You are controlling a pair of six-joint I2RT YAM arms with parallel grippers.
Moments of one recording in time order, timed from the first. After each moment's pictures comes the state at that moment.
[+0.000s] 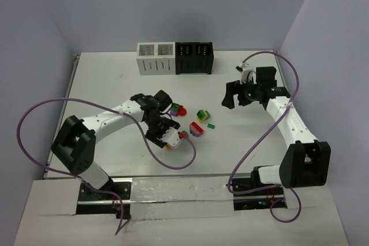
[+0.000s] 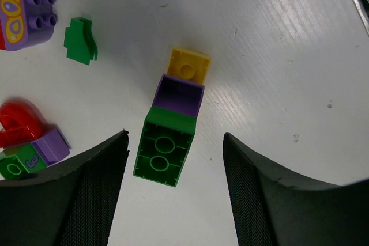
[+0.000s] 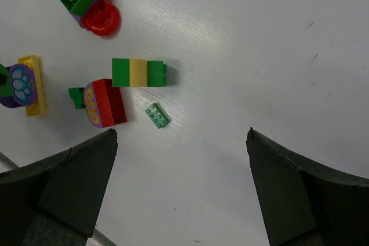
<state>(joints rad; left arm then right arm) -0.77 1.60 1.14 -0.96 0.39 1.49 0.03 1.31 1.03 -0.57 -0.51 -0.14</state>
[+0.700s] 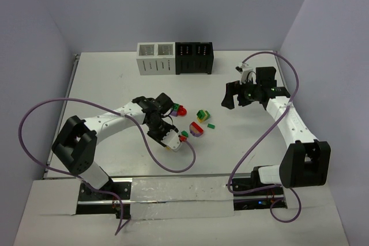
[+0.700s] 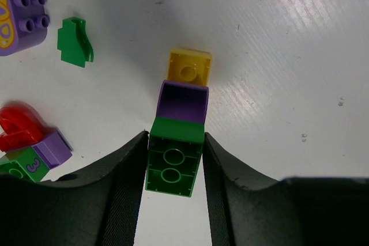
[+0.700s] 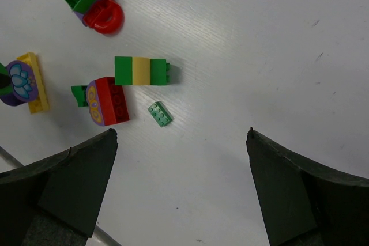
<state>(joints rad) -0.80 1.60 1.11 -0.91 0.34 1.50 0.03 1.32 1.03 -0.58 -0.52 -0.14</state>
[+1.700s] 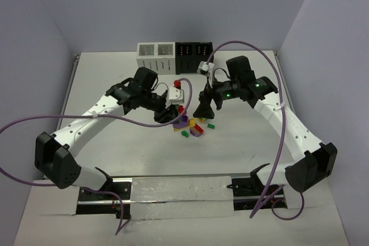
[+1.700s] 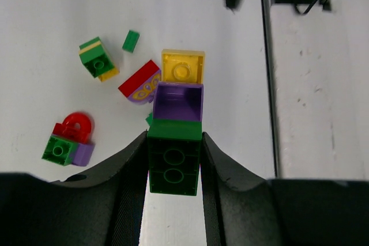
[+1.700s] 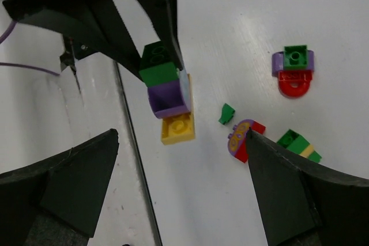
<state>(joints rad) -0.66 1.43 1.28 -0.70 0.78 0.62 0.43 1.31 1.33 -0.80 -0.82 -0.30</state>
